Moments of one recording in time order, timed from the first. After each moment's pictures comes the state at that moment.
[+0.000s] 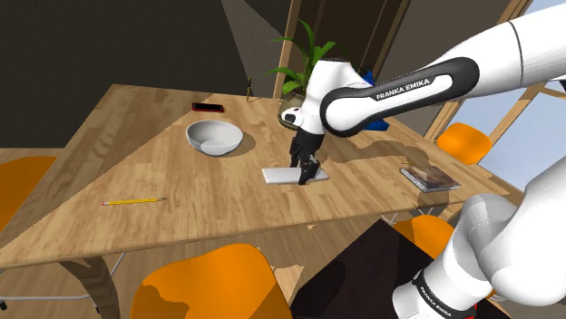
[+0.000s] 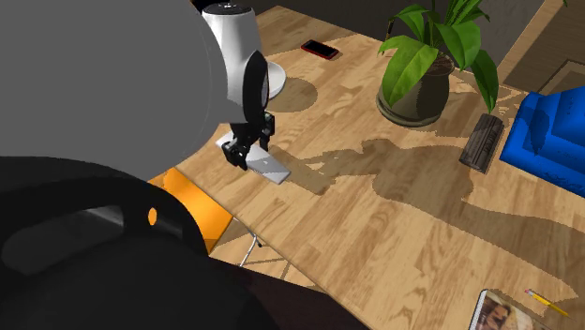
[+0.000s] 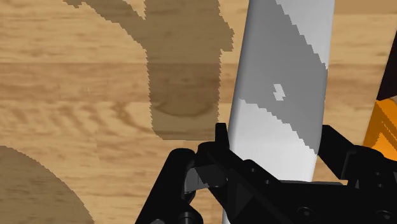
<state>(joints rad) 0.43 -0.15 -0.16 -2.39 -0.02 2.24 -0.91</state>
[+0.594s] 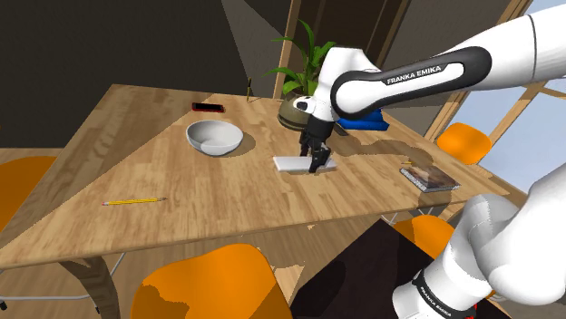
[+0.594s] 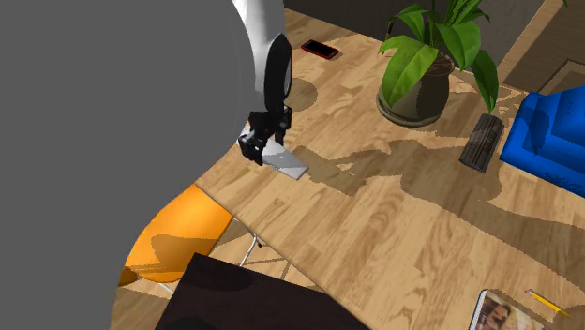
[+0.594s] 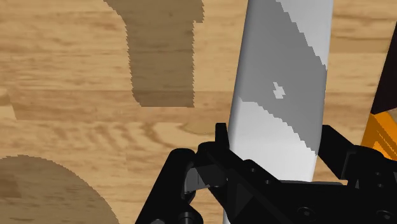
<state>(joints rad) 0.39 -0.20 -0.20 -2.36 -0.03 2.16 -0.98</state>
